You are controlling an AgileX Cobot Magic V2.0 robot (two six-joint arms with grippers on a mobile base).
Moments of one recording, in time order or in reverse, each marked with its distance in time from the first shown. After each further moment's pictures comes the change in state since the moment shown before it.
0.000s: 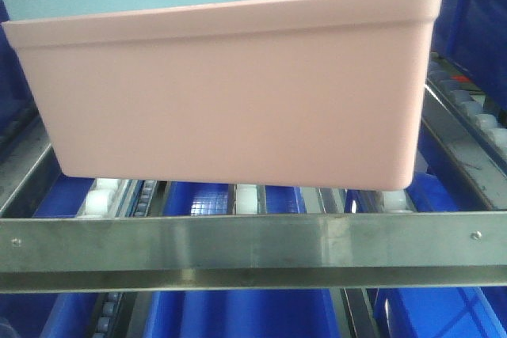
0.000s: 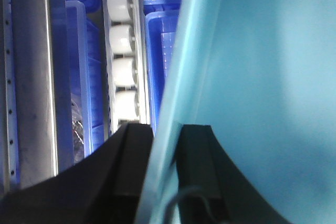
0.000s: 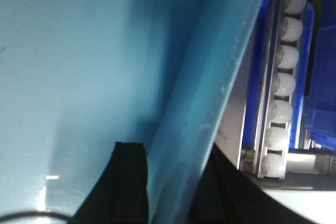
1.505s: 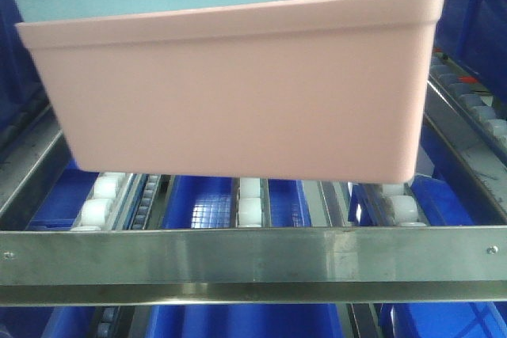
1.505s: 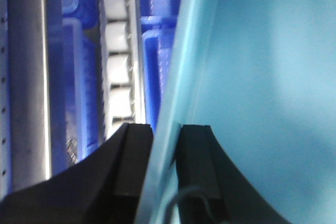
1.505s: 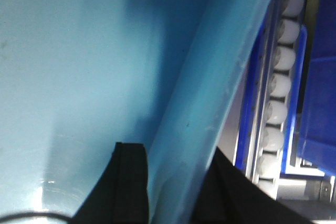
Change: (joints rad) left arm 0.003 0.000 0.000 0.006 -0.063 0.000; right arm -0.010 0.000 0.000 -0.032 -0.025 -0.022
